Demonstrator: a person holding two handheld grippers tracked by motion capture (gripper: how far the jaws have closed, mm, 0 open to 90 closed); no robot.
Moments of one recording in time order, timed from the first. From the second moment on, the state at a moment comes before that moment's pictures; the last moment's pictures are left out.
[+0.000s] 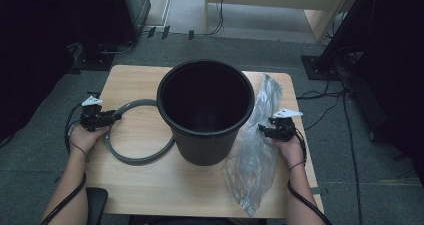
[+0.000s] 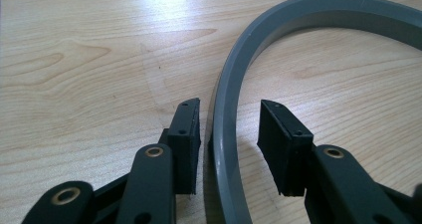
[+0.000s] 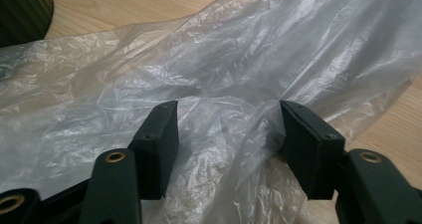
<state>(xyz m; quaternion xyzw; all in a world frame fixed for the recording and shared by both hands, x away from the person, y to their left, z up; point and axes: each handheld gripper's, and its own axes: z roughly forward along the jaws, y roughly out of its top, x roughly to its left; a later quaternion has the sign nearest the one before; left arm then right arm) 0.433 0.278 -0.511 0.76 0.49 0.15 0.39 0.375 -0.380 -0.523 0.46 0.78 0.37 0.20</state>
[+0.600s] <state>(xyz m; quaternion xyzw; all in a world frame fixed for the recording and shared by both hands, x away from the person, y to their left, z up) 0.433 0.272 -0.508 0.76 0.50 0.15 0.39 0.375 -0.370 -0.522 0.45 0.78 0.38 0.19</state>
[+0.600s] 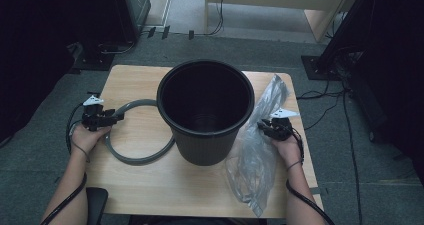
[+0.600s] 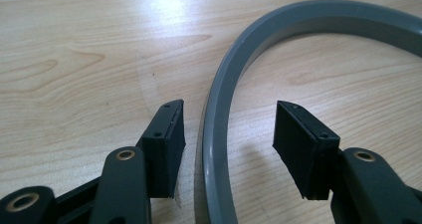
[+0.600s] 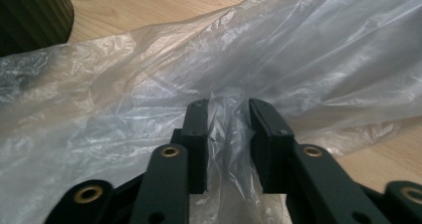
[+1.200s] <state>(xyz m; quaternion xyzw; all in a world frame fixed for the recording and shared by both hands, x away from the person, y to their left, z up) 0.430 0.268 -0.498 0.76 0.49 0.15 0.41 0.377 -0.364 -0.510 0.44 0.79 0.39 0.18</state>
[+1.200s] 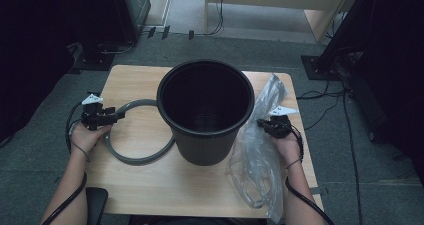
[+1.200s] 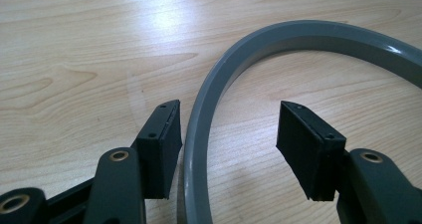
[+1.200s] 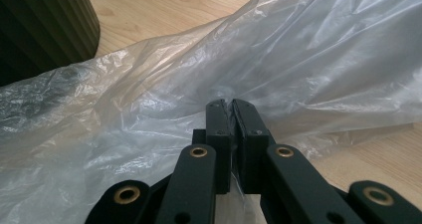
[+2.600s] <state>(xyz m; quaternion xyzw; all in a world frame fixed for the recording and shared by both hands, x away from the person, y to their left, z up) 0.425 0.244 -0.478 0.77 0.47 0.13 0.42 0.369 -0.360 -0.479 0.44 0.77 0.44 0.14</state>
